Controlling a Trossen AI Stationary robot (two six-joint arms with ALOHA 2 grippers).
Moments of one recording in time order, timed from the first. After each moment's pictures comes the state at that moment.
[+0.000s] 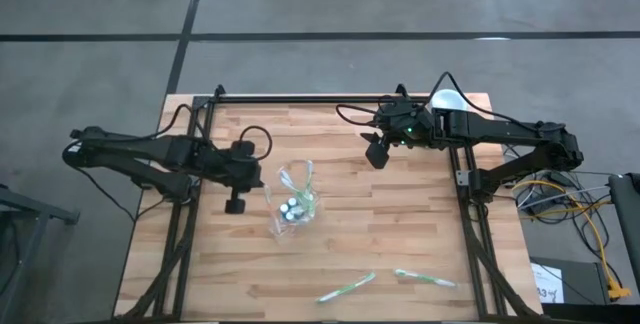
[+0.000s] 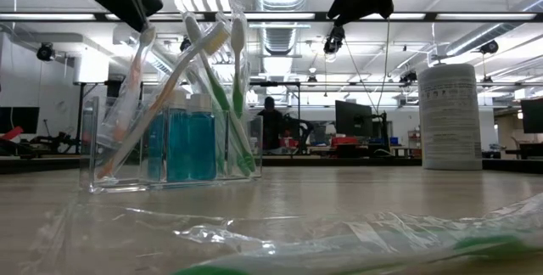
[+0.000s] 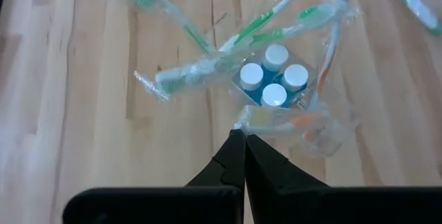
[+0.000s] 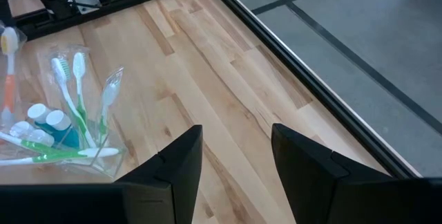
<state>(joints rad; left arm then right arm) -0.13 1.01 1.01 -0.88 -0.10 -0.03 -0.12 1.27 1.22 -0.62 0.31 0.28</state>
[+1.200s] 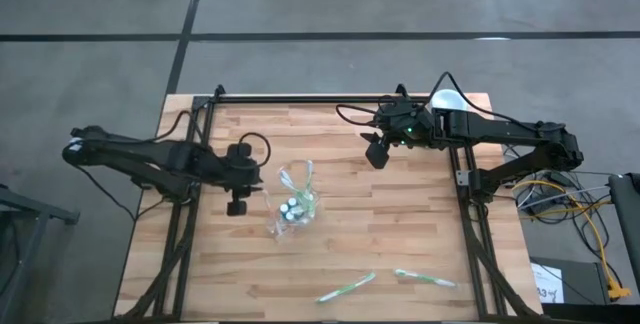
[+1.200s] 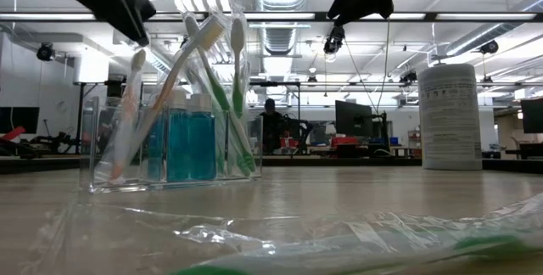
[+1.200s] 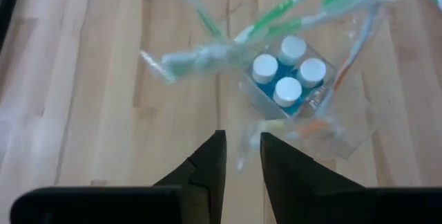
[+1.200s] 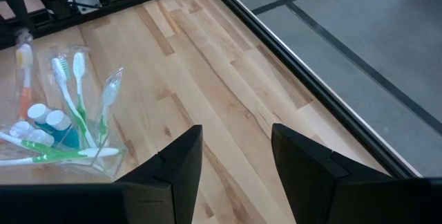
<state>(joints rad) -0.17 0.99 0.93 -0.84 -0.18 -0.12 -0.12 1.27 1.22 -0.62 0.31 0.28</state>
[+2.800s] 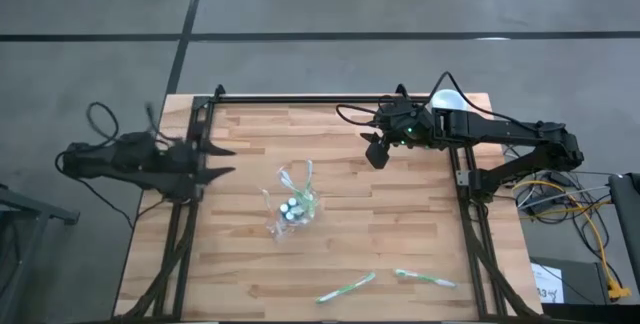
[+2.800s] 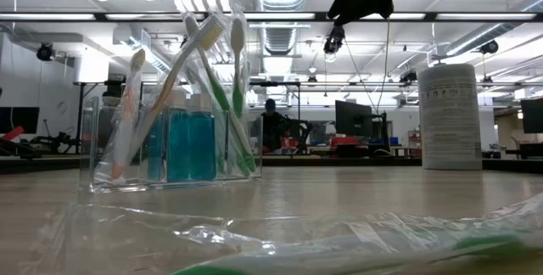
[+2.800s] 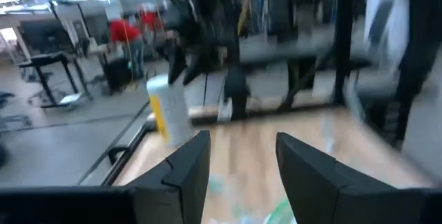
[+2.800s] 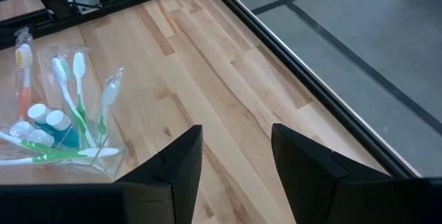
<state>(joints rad) -0.17 0.36 0.62 -0.29 -0.20 0.14 -0.12 1.27 1.22 -0.62 0.31 0.28</state>
